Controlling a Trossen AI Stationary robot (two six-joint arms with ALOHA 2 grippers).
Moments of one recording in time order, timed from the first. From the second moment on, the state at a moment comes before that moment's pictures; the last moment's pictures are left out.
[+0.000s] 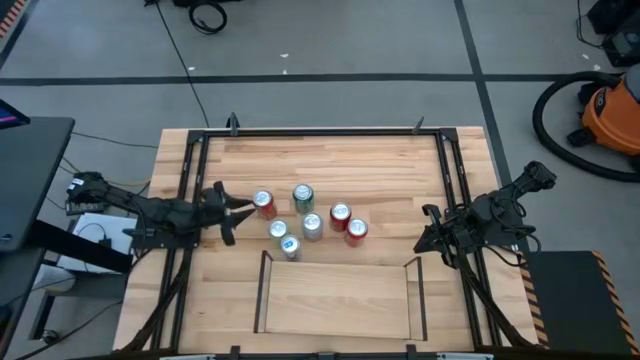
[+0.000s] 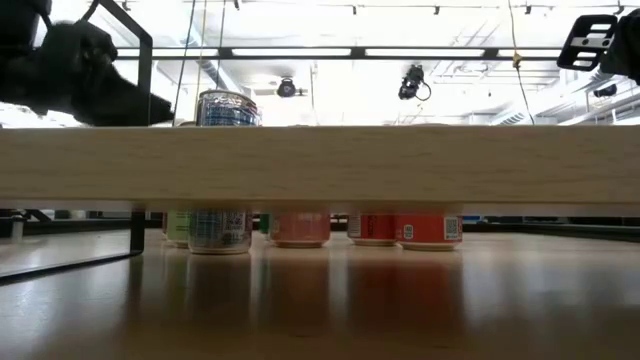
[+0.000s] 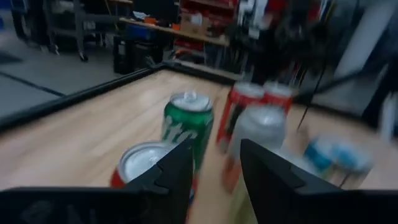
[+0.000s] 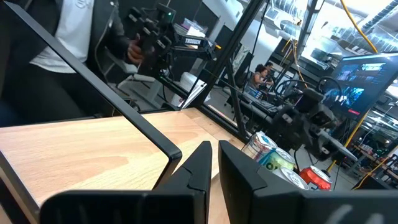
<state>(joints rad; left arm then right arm) -0.31 0.27 0.01 0.19 -0.61 -0.27 0.52 0.02 0.01 0.03 0.03 -0.53</state>
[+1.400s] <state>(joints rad) -0.46 0.28 0.01 0.59 -0.52 -0.33 0.52 0.02 0.01 0.44 -0.05 -0.50</state>
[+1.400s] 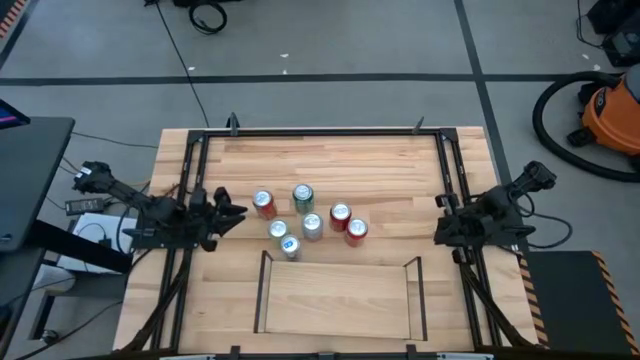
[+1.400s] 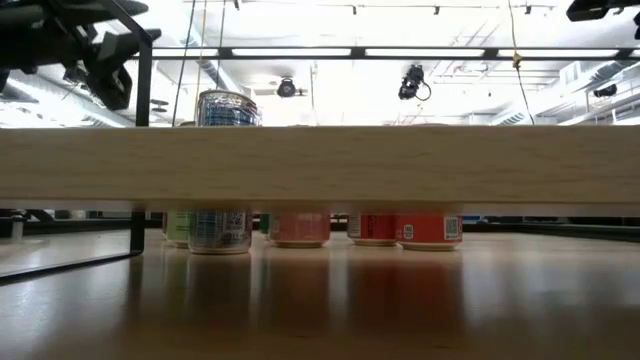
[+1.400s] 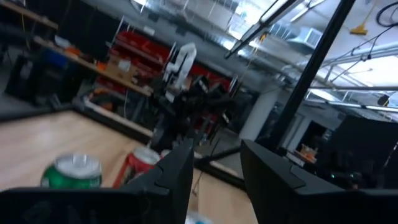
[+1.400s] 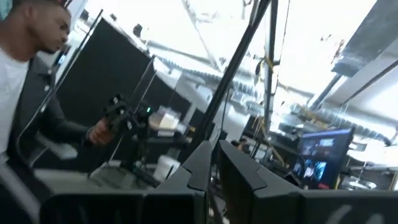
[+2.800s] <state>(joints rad) -0.39 0.28 0.01 0.77 -0.20 -0.14 0.44 0.04 0.01 0.79 0.45 -0.33</state>
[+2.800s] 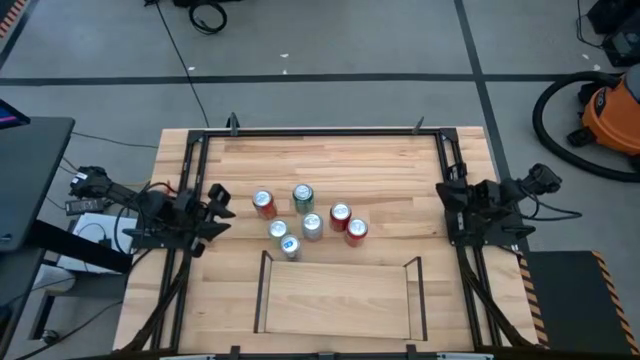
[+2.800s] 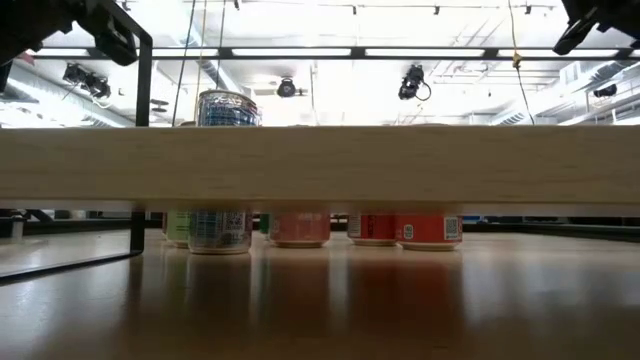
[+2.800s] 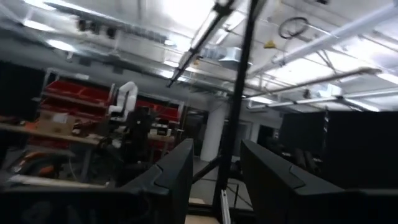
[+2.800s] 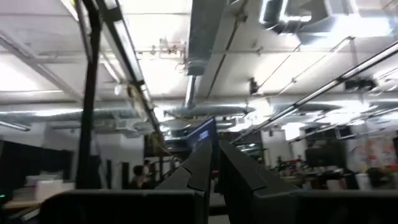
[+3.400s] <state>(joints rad) -0.32 0.48 0.17 0.56 -0.46 -0.11 0.31 0.32 0.03 0.87 0.22 -0.15</state>
